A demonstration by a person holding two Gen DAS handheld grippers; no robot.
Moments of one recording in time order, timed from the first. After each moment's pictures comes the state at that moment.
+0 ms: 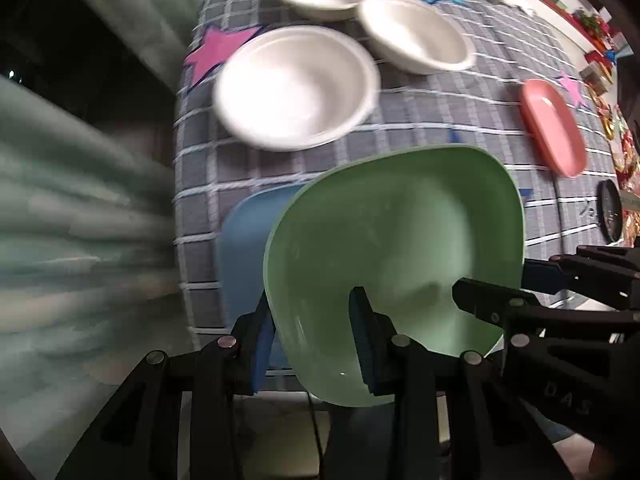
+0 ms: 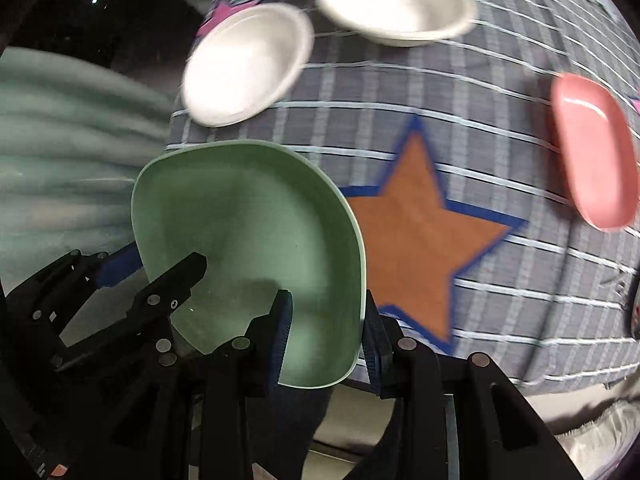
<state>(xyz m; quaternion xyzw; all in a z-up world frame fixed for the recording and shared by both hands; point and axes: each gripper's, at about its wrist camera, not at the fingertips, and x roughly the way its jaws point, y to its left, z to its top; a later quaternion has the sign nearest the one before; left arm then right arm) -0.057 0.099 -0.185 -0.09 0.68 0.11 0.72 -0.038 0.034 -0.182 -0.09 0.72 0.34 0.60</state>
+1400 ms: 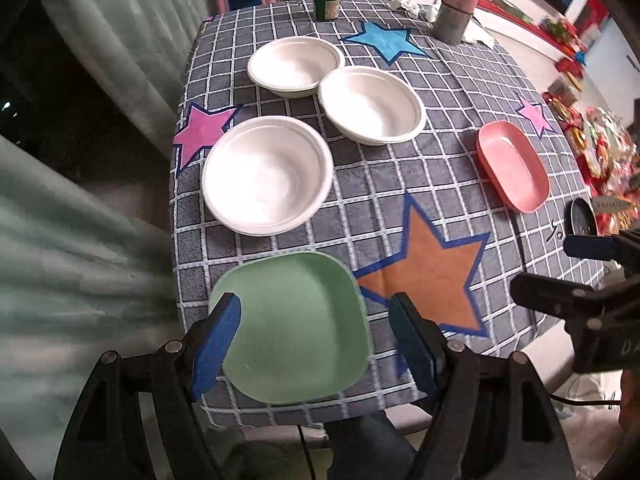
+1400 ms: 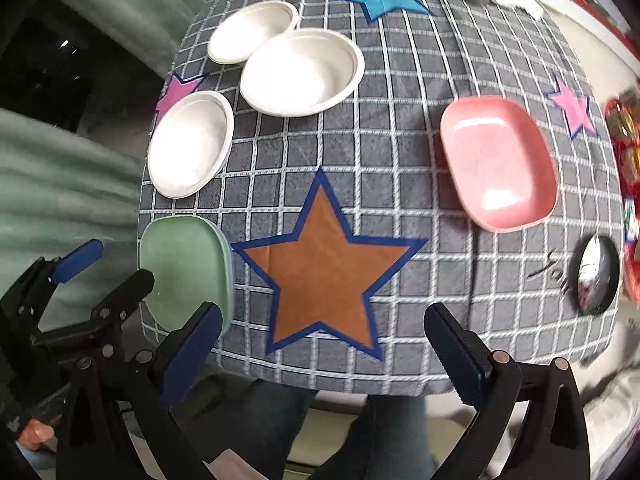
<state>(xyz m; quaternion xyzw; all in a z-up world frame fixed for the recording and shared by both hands) -0.037 0.073 -0.127 -0.07 0.61 0.08 0.78 0.002 -0.056 -0.124 -0.07 0.68 0.27 0.68</state>
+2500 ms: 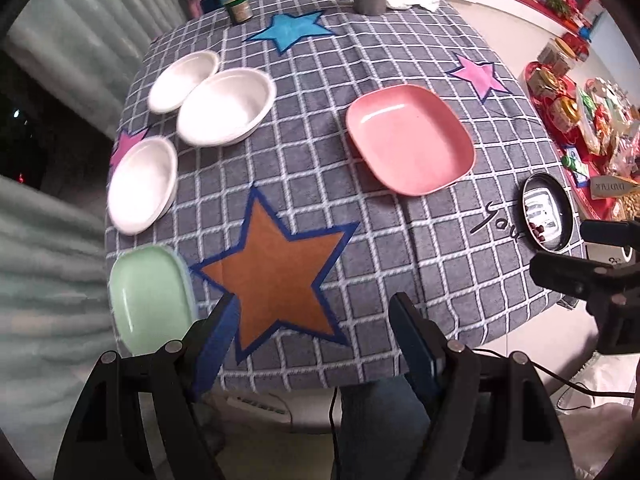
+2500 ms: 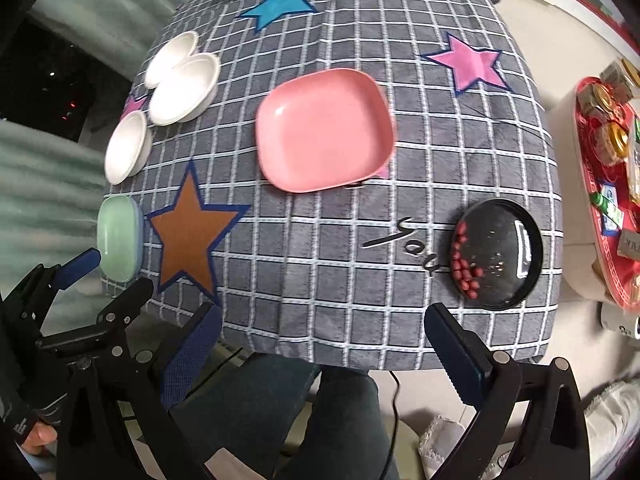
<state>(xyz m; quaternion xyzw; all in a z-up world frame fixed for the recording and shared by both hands) 0.015 -0.117 -0.119 -0.03 0.63 0.10 0.77 0.058 -0.257 -0.132 -0.05 0.68 0.27 0.68</state>
